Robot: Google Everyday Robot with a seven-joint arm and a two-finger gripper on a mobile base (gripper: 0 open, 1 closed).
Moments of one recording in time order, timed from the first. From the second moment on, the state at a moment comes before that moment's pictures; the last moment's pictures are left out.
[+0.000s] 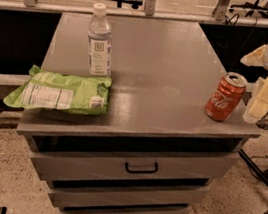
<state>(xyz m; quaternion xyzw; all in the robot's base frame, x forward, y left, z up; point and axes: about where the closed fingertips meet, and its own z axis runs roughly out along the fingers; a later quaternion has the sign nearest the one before) 0.539 -0.251 0.927 -0.64 0.75 0.05 0.16</state>
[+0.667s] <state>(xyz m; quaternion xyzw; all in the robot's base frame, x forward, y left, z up) 0.555 -0.243 0.914 -0.64 0.75 0.06 0.17</state>
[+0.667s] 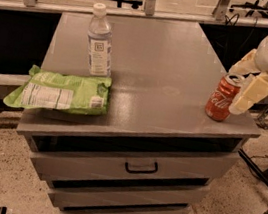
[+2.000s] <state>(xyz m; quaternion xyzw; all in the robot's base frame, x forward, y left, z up) 0.543 -0.170 0.961 -0.69 0.69 0.09 0.20</state>
